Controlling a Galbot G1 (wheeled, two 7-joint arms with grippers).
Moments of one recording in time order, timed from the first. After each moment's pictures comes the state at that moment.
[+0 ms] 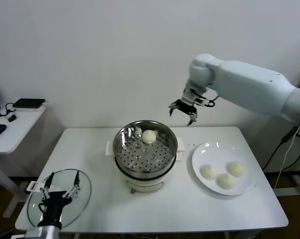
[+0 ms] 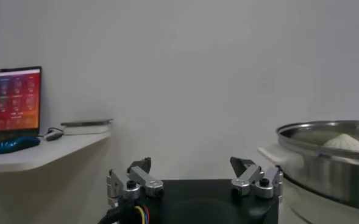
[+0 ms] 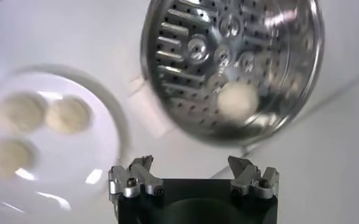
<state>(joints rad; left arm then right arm) 1.68 -1.51 -0.79 -2.07 -0.12 -0.08 0.09 0.73 1.01 -1.37 1.14 0.16 0.32 -1.17</state>
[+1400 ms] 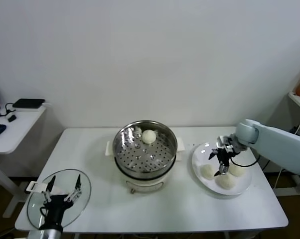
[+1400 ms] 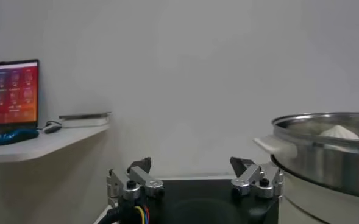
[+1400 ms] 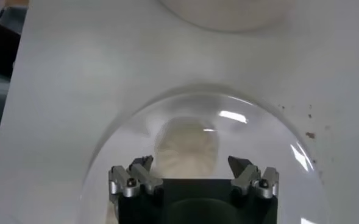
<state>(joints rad) 1.70 -1.52 -0.79 -2.06 -0.12 -0.09 0.09 0.25 0.76 -1.27 1.09 0.34 -0.09 -1.00</state>
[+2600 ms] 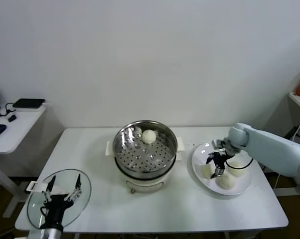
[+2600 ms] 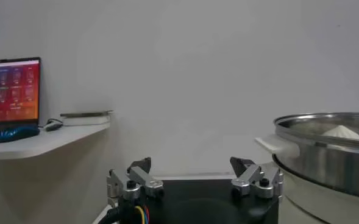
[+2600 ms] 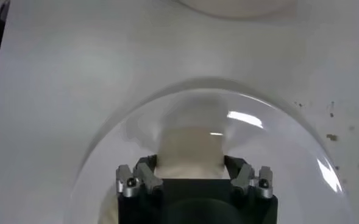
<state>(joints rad) 1.69 -1.52 -0.78 -2.05 -0.12 -0.09 0.08 0.18 0.83 -1.21 0.99 0.29 -0.09 -1.03</state>
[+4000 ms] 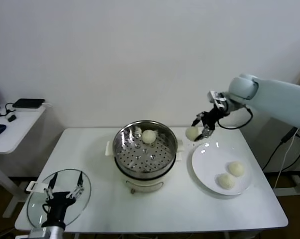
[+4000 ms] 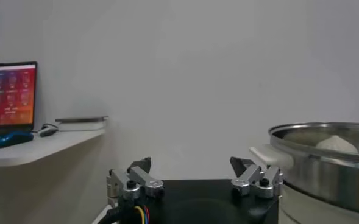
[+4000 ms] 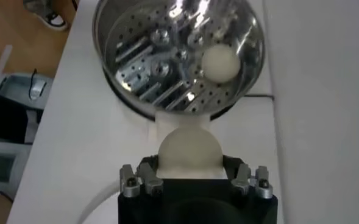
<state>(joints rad) 1.68 -1.53 -0.77 -2.08 -0.12 -0.08 0.08 0.79 0.88 -1.57 1.19 0.81 -0.15 -1.05</state>
